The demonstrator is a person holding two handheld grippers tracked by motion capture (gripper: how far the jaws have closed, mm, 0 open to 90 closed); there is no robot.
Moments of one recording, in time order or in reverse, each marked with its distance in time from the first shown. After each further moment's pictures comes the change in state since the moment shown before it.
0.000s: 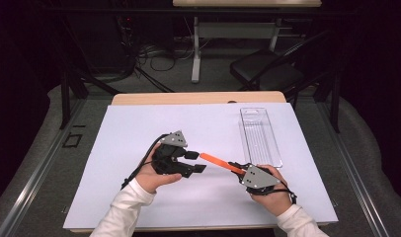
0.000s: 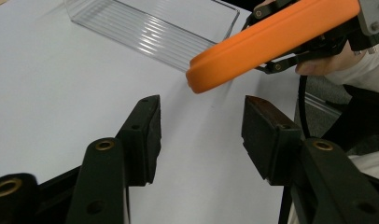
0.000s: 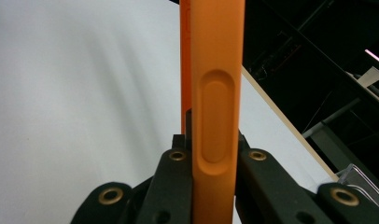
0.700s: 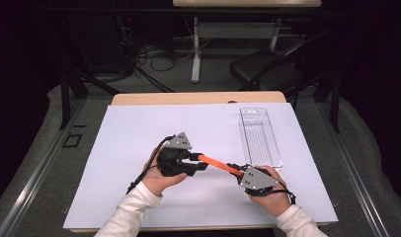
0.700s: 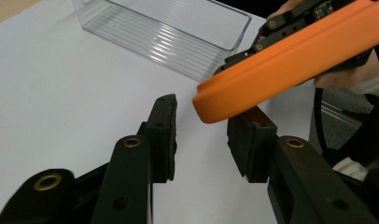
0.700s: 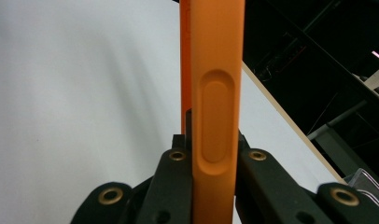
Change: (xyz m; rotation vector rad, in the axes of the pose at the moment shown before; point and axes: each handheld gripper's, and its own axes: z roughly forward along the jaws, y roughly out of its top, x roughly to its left) left arm -0.004 -0.002 0.011 -0.040 0.060 -0.001; right arm 0.004 0.001 0.002 -0.004 0.019 -0.005
